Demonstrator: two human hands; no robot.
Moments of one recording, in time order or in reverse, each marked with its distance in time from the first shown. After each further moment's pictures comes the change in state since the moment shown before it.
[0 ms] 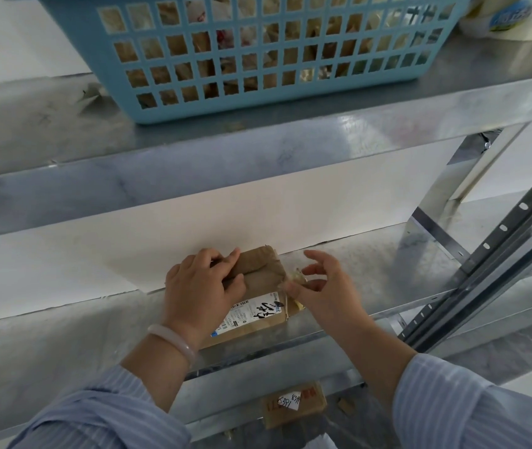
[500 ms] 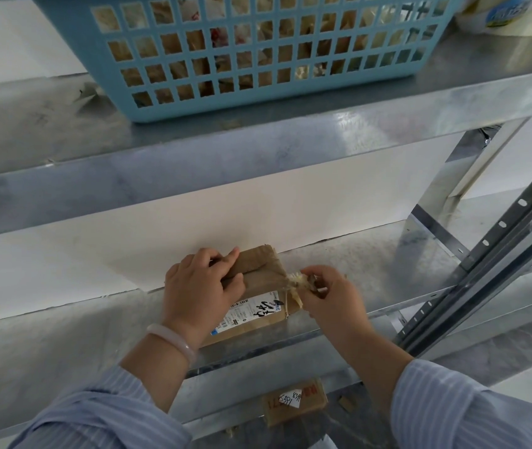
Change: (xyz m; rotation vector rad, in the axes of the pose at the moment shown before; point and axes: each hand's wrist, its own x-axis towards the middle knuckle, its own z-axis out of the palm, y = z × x) left_hand -0.002 0.000 -0.002 0.003 -0.018 0.003; right_hand -0.007 0.017 -0.005 -0.177 0.051 -0.027
